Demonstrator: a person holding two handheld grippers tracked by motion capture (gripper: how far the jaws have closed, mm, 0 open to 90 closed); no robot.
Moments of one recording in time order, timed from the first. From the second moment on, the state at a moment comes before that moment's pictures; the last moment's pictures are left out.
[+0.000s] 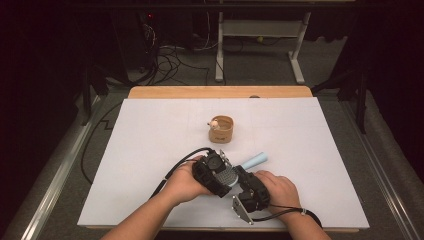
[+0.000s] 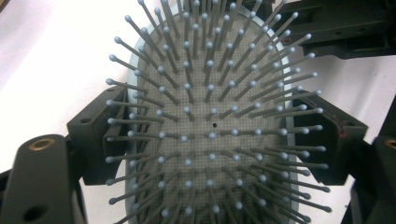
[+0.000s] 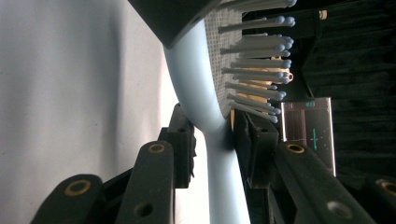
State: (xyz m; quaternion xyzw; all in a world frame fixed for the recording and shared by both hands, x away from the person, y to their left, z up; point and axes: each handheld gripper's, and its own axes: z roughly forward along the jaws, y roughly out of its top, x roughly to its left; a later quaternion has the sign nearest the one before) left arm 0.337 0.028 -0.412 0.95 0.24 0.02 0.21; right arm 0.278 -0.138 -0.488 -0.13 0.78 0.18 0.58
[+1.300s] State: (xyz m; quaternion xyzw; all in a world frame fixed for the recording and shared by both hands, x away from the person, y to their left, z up) left arm 0.340 0.031 -0.408 0.94 0.25 0.00 0.24; right arm 0.274 -0.138 -0.489 -0.14 0.77 0.15 0.61
